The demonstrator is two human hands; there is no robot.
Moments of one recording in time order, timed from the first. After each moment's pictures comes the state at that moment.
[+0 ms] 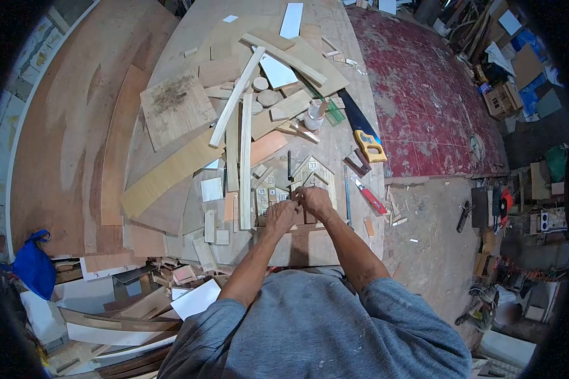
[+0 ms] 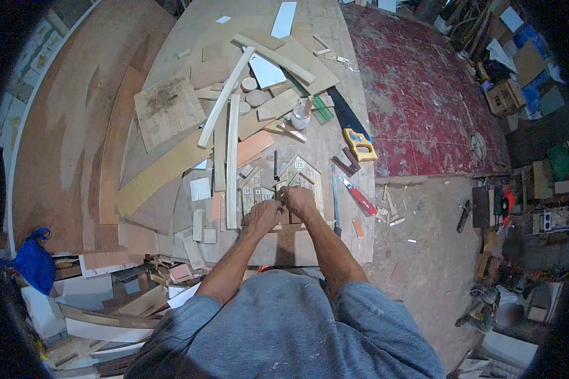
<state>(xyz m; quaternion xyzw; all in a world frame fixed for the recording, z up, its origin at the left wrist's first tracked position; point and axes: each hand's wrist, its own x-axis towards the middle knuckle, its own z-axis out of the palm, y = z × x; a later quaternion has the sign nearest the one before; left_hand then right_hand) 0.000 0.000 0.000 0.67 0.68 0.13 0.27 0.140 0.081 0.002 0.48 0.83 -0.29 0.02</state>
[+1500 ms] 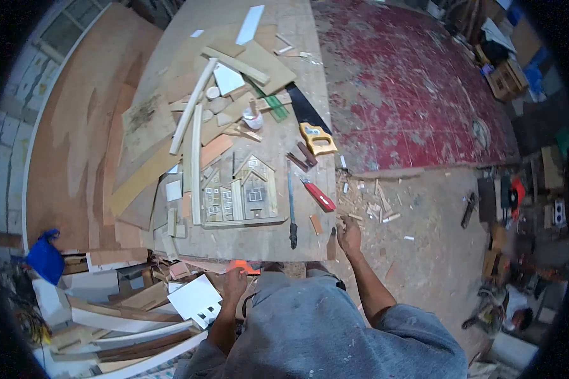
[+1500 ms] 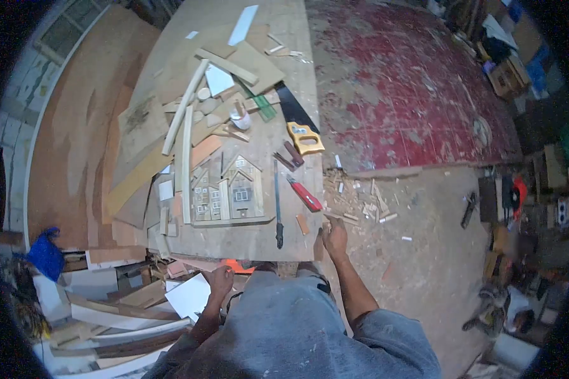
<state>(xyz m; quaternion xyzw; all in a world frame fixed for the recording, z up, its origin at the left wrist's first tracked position) 0.120 -0.224 -0.003 0.46 0.84 0.07 0.26 0.473 0.000 -0.039 0.66 0.64 -0.35 -0.21</state>
